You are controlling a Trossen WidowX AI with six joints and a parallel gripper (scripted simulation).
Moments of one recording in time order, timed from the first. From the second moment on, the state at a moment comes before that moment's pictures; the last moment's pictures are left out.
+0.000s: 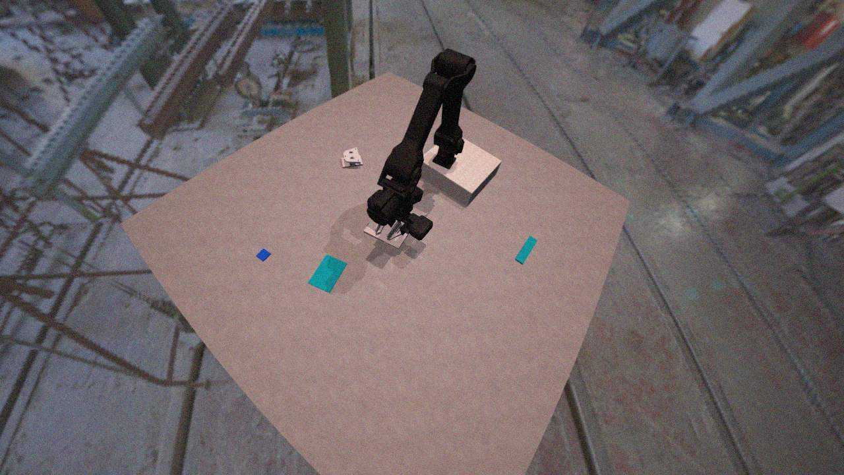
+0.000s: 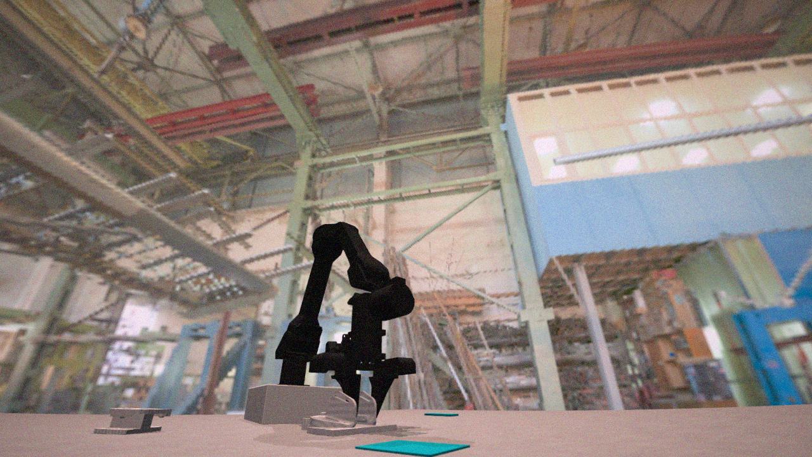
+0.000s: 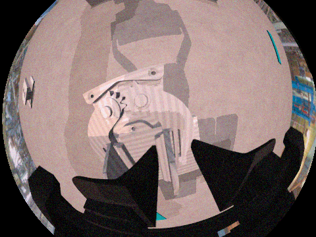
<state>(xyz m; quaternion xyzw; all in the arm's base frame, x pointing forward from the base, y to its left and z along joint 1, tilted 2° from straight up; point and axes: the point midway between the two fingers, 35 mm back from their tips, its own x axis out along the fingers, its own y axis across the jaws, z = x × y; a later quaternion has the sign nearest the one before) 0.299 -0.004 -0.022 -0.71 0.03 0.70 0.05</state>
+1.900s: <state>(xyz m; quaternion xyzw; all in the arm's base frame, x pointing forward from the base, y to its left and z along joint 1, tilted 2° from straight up) 0.301 -0.038 0.044 -0.70 0.16 0.68 0.18</state>
